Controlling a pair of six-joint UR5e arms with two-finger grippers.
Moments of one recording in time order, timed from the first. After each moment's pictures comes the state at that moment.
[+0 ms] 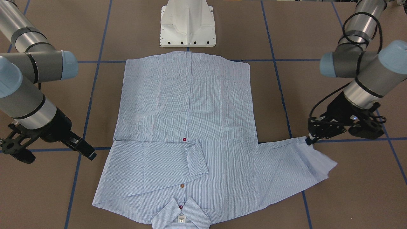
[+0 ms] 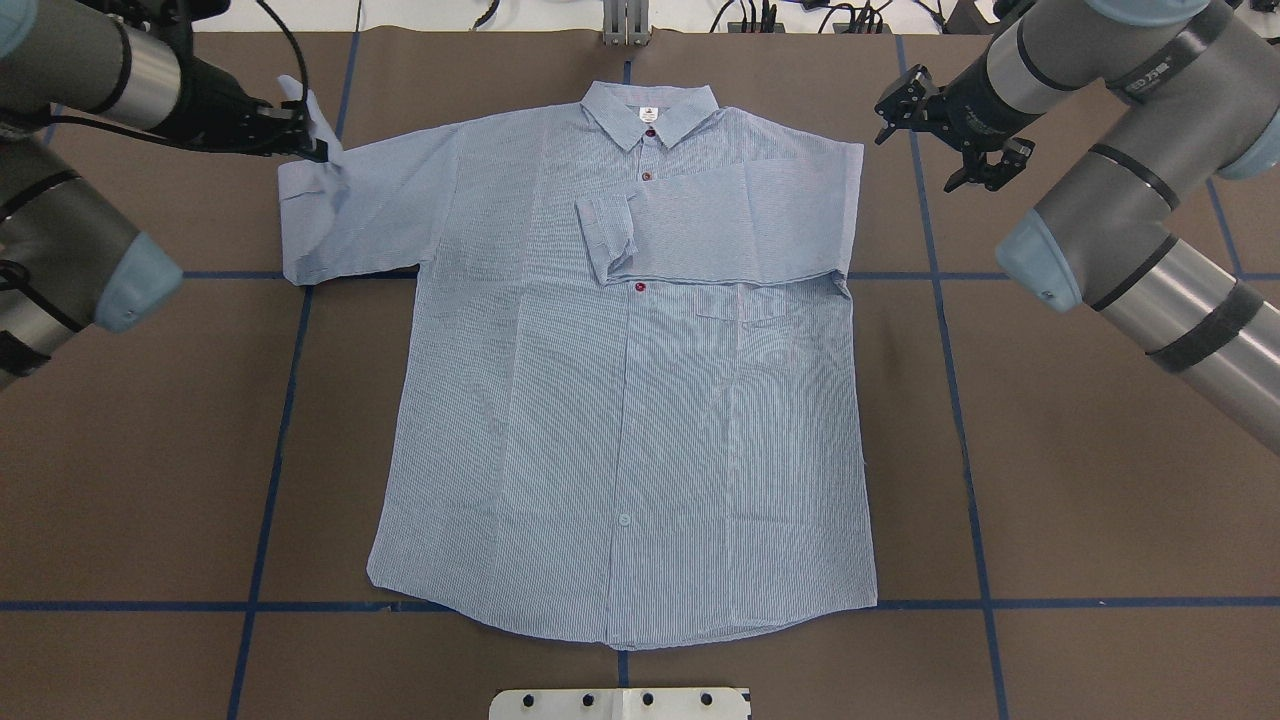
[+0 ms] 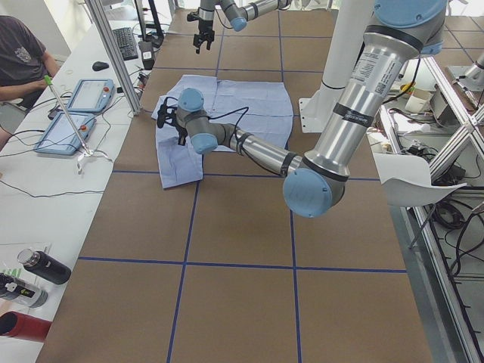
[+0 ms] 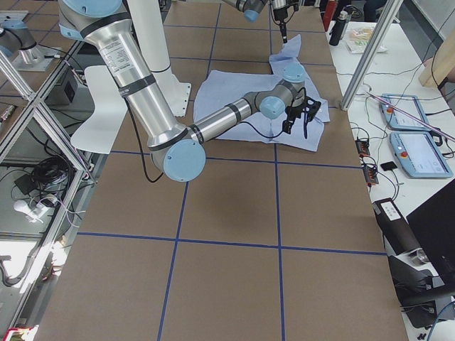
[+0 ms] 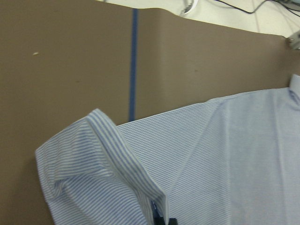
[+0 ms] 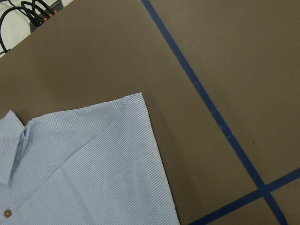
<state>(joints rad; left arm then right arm) -0.99 -2.06 -1.49 -2.30 -2.16 -1.07 1.00 -1.08 1.55 -1.25 2.14 1.45</state>
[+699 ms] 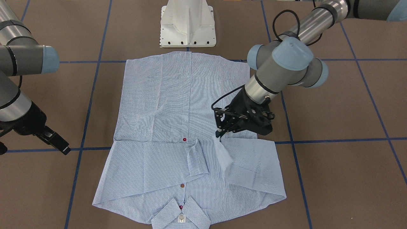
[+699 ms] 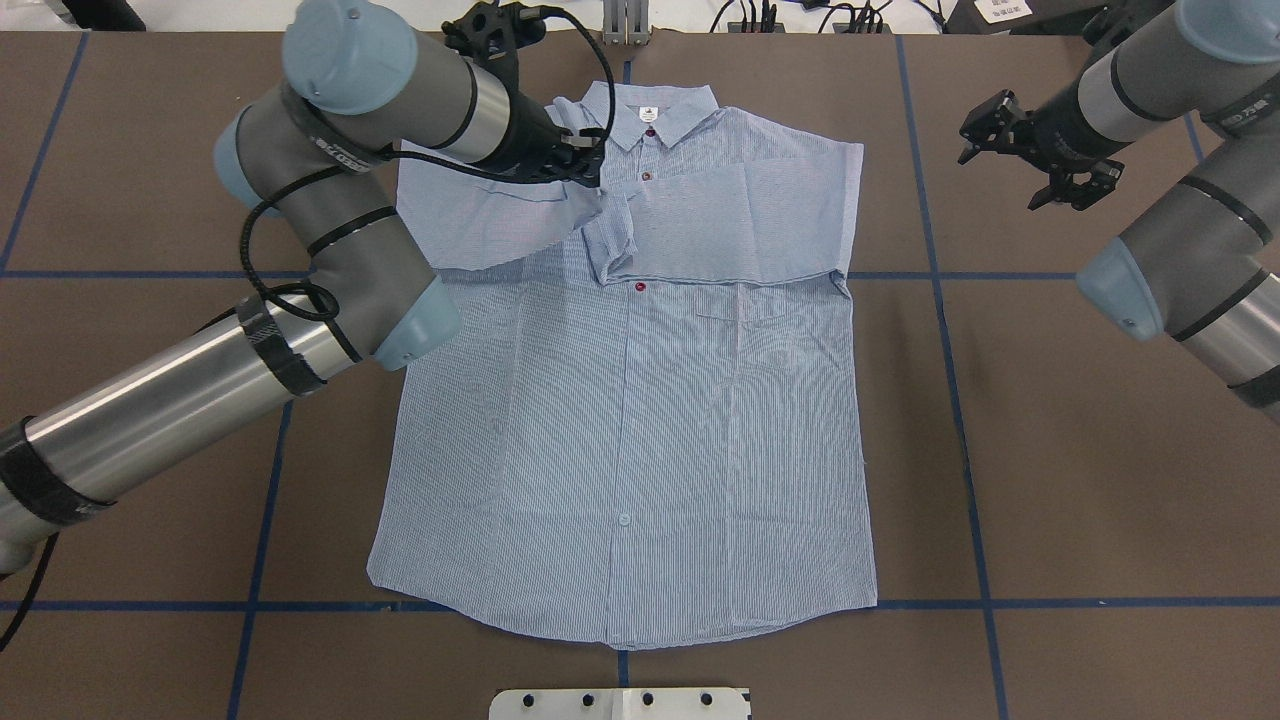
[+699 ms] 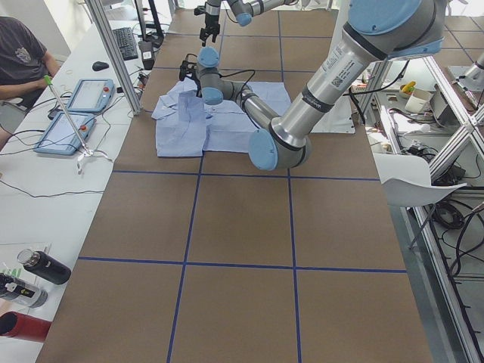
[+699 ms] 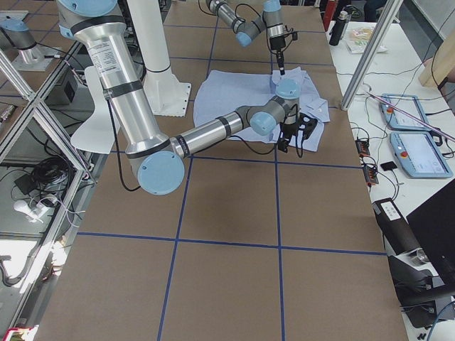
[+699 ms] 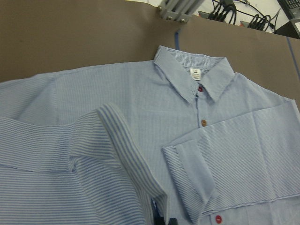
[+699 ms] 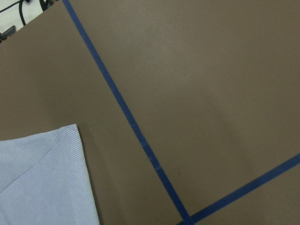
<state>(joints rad) -0.75 -2.43 -1.31 -2.29 -1.99 -1.21 1.06 -1.21 1.60 -1.24 2.11 1.39</state>
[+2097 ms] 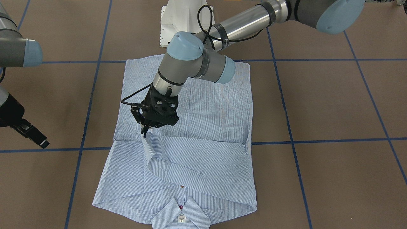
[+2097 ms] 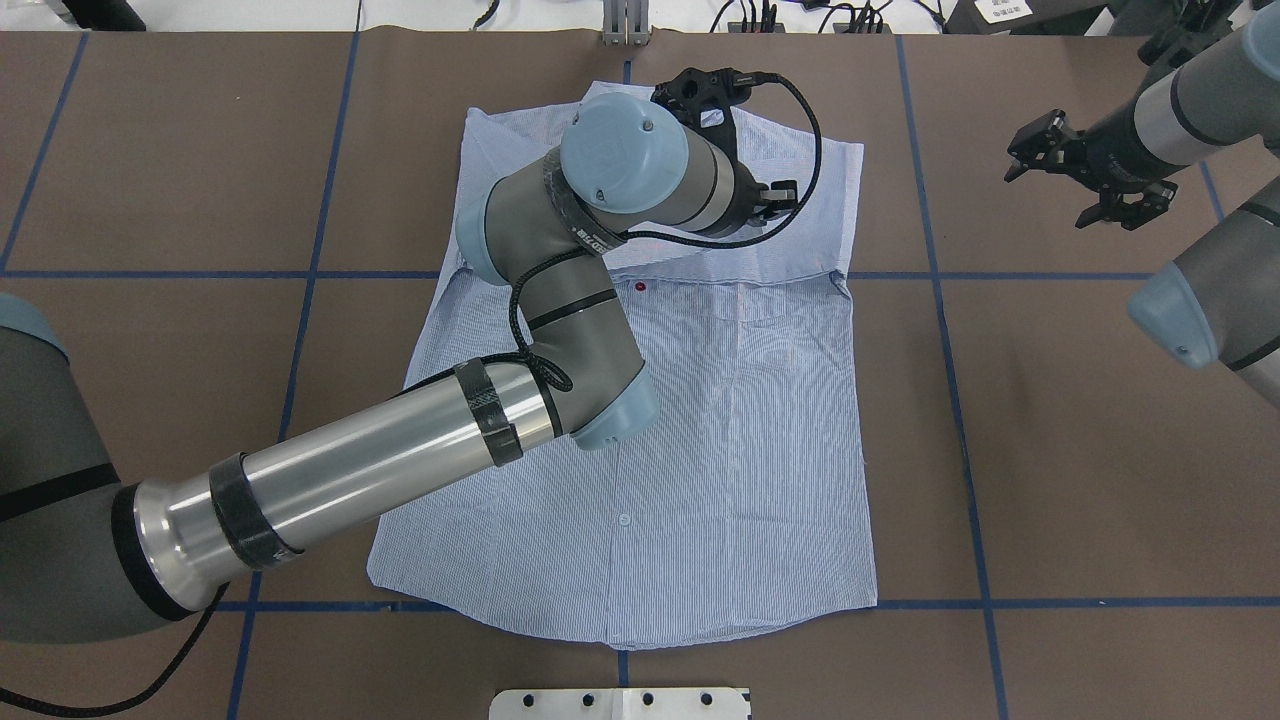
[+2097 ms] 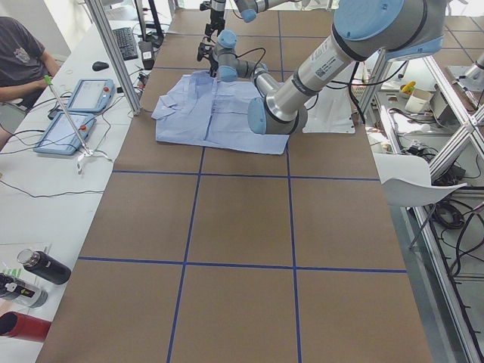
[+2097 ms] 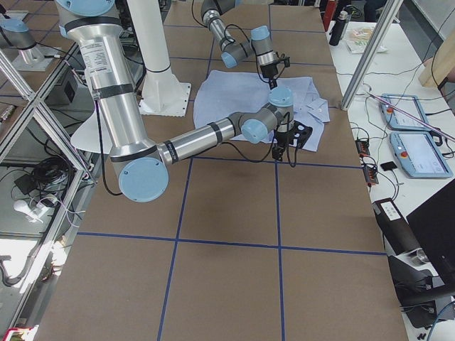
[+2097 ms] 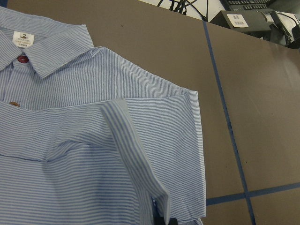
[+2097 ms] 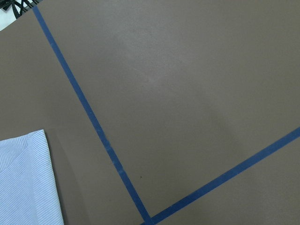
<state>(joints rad) -0.57 -2.68 -1.08 -2.30 -1.75 -1.29 1.07 -1.30 1.67 -1.25 2.11 1.38</state>
